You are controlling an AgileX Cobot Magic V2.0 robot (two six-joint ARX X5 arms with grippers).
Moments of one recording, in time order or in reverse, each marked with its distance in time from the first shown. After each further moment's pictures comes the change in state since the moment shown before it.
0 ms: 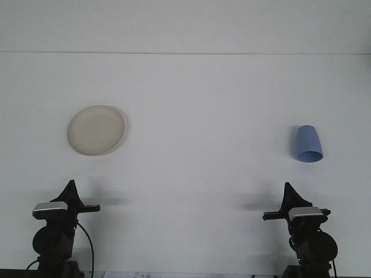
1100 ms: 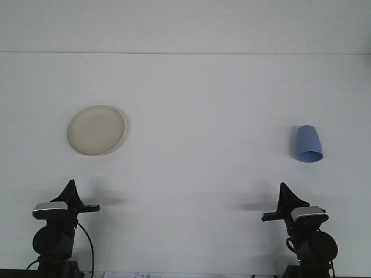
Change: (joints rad) left arm 0.000 0.000 0.000 0.000 0.000 0.000; right arm 0.000 0.000 0.000 0.000 -0.078 0.144
